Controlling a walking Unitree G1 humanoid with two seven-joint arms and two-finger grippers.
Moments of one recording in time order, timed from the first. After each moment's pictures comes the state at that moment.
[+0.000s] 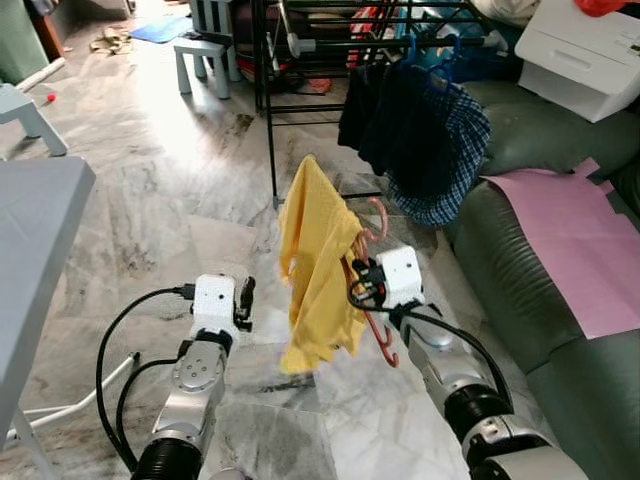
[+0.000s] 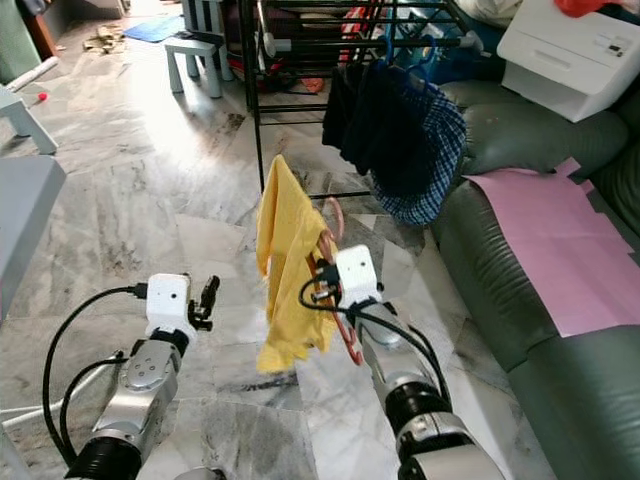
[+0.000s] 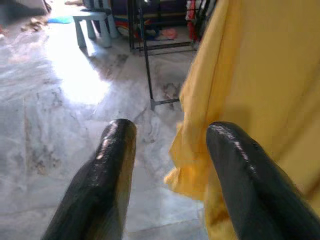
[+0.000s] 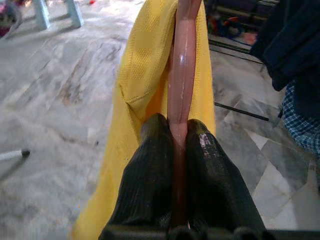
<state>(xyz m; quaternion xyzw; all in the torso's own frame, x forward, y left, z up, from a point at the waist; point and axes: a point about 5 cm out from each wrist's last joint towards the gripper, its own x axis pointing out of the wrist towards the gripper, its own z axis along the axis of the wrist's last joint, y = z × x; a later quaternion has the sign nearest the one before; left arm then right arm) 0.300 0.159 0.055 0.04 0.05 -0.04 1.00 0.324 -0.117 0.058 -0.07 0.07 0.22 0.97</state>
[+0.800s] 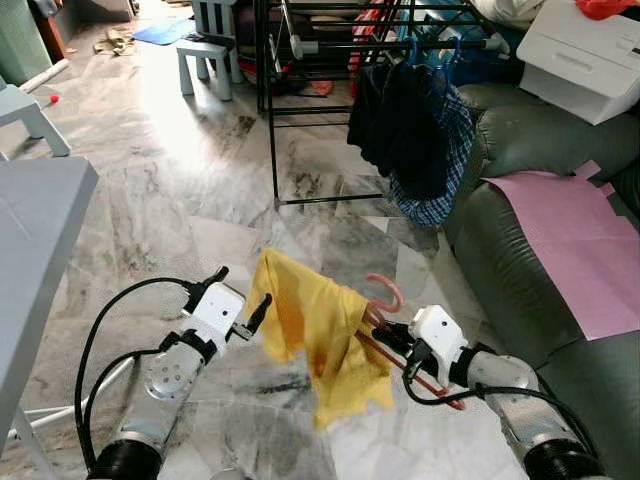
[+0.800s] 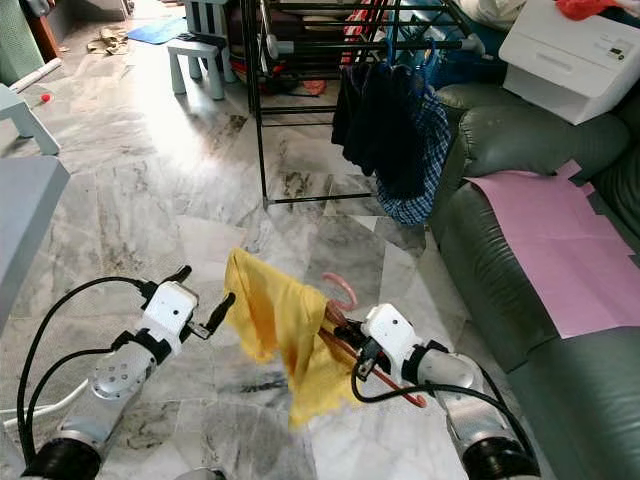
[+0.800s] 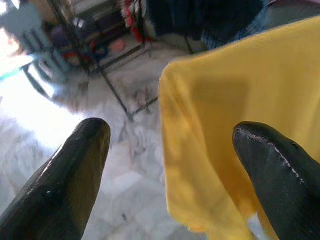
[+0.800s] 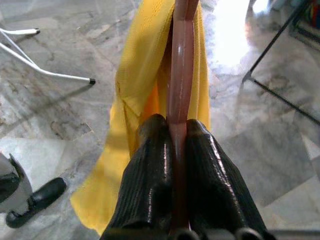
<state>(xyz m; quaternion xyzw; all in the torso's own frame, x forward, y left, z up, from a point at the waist) 0.293 0.178 0.050 0.18 0.04 -0.17 0.97 0.284 -0.162 0.039 -0.15 0.12 0.40 0.89</state>
